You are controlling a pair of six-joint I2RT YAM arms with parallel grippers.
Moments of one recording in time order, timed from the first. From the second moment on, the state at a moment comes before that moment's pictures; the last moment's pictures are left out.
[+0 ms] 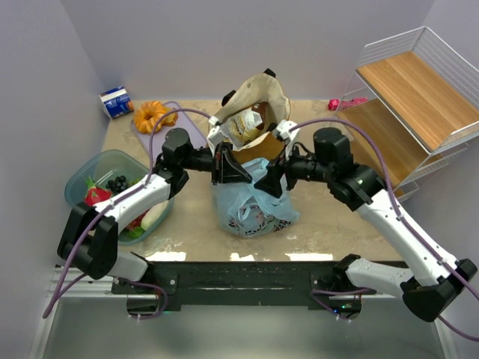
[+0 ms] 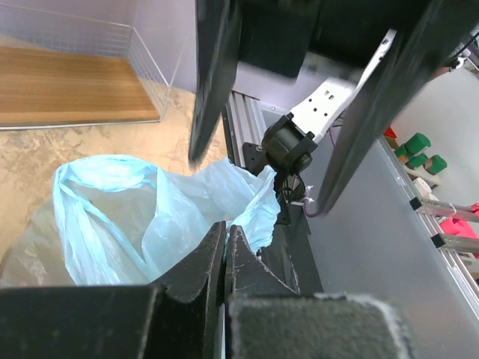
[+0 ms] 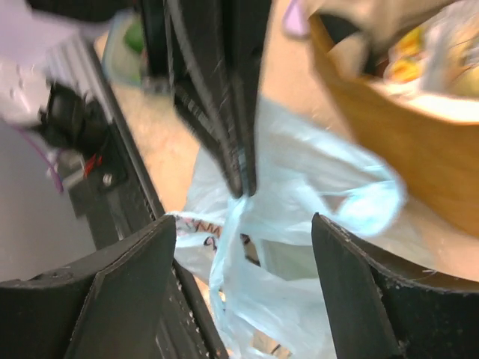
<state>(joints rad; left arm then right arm) -0.49 1.43 0.91 0.57 1.20 -0.47 0.62 1.10 1.20 -0.56 -0.50 0.02</state>
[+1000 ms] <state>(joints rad) -0.49 1.39 0.91 0.48 1.19 -0.38 0.41 1.26 1.09 -0.36 -0.79 0.00</state>
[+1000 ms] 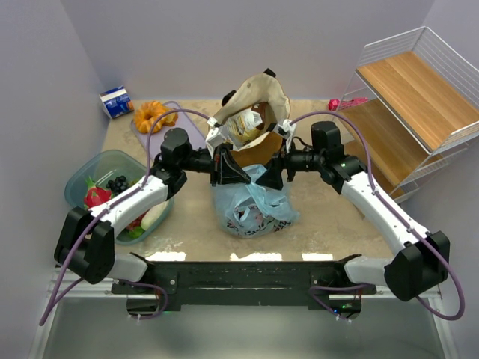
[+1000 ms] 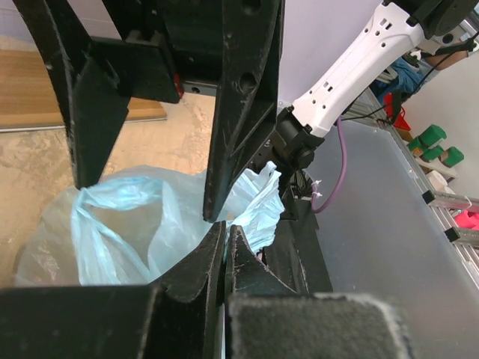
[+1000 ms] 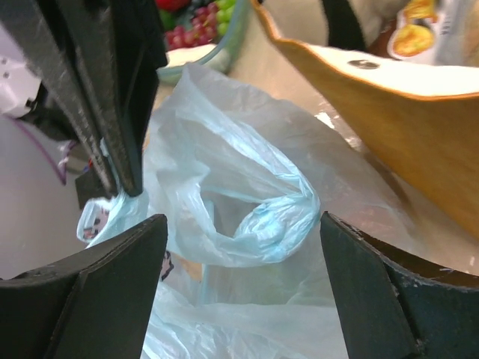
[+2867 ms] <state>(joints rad) -0.48 1.23 0.95 0.20 0.92 0.01 0.59 1.17 1.24 -0.54 -0.55 0.12</state>
